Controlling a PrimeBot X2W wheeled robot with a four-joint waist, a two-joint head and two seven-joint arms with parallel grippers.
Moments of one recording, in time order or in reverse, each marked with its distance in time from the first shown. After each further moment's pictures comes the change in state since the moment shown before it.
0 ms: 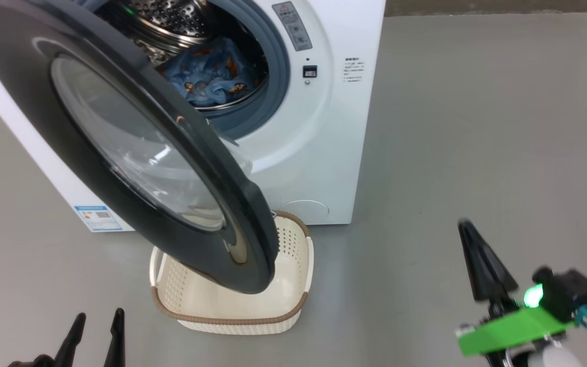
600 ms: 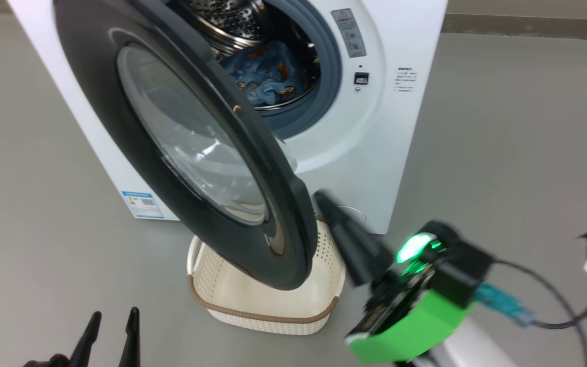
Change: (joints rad) left arm 0.001 -0.034 -0.017 -0.016 0.008 0.000 0.000; right arm -0.239 0.037 0.407 -0.138 0.083 0.000 0.000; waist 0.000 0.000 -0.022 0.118
